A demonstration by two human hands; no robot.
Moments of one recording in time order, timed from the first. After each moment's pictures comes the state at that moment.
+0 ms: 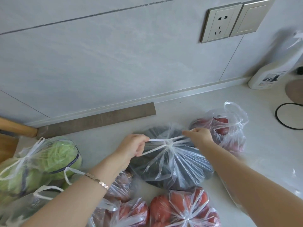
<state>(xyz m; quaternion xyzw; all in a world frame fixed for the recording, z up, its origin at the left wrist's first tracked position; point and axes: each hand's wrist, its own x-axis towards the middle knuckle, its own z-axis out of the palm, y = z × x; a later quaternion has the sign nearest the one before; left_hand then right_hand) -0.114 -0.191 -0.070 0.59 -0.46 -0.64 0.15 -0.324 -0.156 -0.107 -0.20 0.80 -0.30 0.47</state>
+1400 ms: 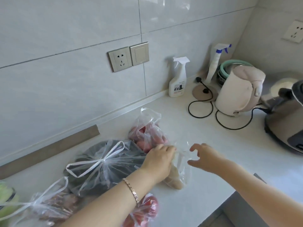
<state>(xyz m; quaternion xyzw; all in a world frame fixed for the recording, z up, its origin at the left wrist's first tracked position) -0.304 -0.030 -0.049 0.21 -0.96 -0.16 -0.03 -0.452 0.074 -0.039 -0.39 0.87 -0.03 0.29</state>
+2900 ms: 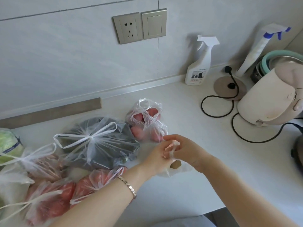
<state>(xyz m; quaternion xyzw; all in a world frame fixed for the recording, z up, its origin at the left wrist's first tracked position) -0.381 -0.003 -0.082 0.42 -0.66 -0.62 0.08 -0.499 0.032 -0.035 -0.37 0.66 -0.25 0.61</state>
